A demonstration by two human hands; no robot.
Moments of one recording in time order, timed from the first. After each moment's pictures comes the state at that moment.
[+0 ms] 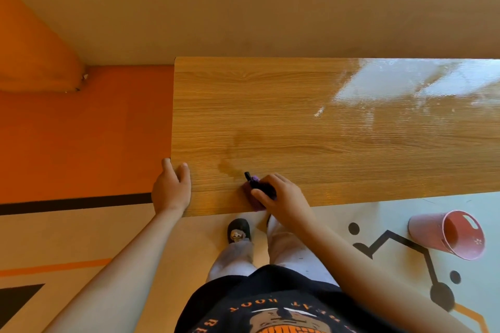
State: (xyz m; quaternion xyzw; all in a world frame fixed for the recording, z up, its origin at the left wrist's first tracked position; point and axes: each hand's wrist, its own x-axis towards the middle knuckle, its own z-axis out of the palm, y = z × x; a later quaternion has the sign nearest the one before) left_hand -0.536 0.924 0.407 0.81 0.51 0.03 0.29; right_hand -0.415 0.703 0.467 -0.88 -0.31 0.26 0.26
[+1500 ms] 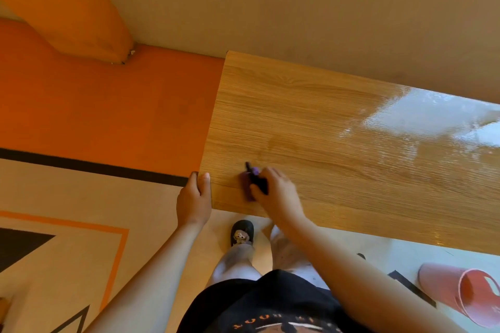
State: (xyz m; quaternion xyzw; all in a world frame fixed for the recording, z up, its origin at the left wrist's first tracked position) left_hand -0.576 0.889 0.403 0.73 0.52 0.13 0.42; right_hand -0.429 0.771 0.459 -0.87 -0.37 0.24 0.24
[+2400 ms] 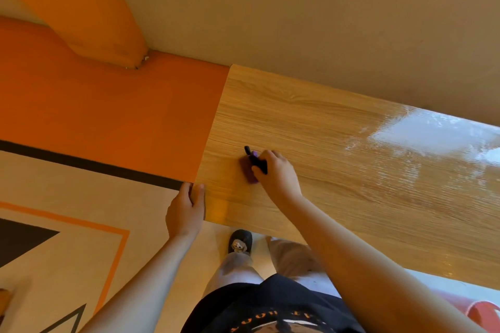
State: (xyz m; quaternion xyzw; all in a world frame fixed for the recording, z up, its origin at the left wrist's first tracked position) left_hand -0.571 0.887 0.415 0.72 0.58 0.10 0.37; right_hand -0.367 0.810 0.465 -0.86 -0.40 0.22 0.23
